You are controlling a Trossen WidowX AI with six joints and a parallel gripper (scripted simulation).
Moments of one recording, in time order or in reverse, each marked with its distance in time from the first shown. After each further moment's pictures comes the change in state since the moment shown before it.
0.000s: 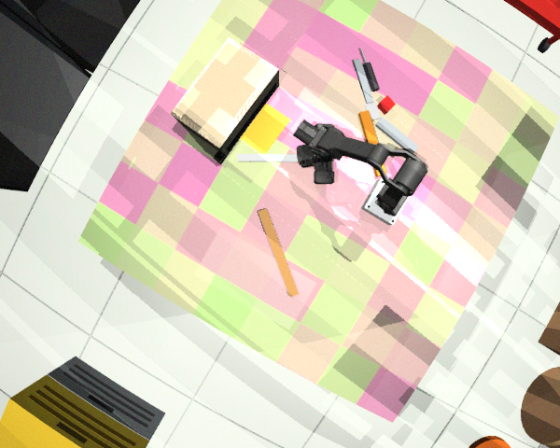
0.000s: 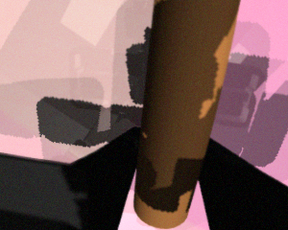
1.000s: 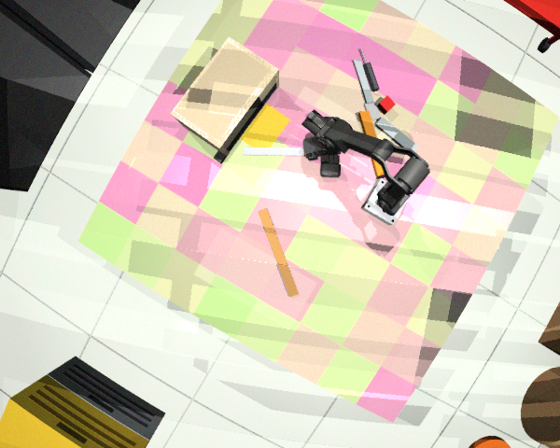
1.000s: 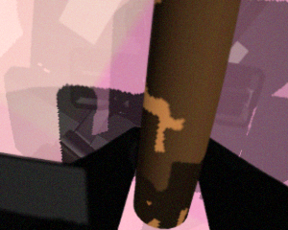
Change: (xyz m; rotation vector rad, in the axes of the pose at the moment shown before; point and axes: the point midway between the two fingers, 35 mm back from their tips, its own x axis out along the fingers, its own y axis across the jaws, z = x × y) arm 0.000 -0.023 -0.020 0.000 0.002 -0.002
